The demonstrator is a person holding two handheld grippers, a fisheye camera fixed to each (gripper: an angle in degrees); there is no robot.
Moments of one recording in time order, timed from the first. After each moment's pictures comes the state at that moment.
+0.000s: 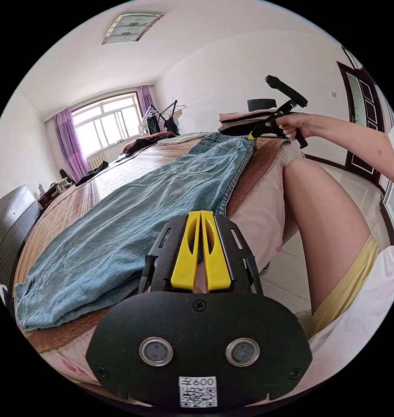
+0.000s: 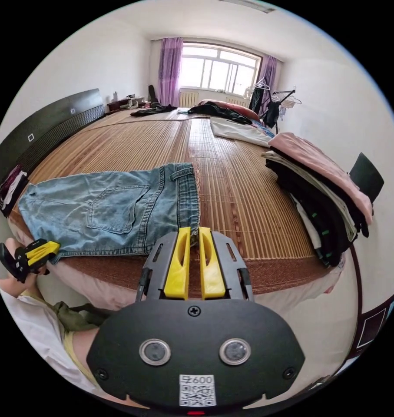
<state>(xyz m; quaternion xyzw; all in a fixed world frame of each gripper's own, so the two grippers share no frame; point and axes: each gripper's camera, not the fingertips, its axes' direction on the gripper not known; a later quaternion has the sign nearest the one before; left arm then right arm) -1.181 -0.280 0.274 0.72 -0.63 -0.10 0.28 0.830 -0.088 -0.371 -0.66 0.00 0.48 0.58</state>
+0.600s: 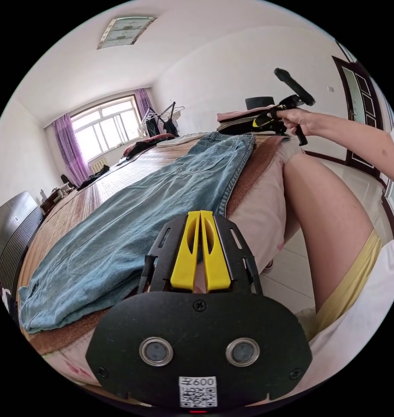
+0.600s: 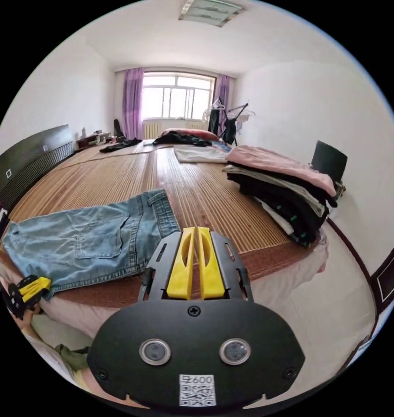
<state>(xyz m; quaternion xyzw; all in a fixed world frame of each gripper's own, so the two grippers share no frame) -1.197 -0.258 0.293 0.72 -0.64 -0.10 0.27 0.749 -0.059 -0.416 -0.60 0.13 0.45 0.65</state>
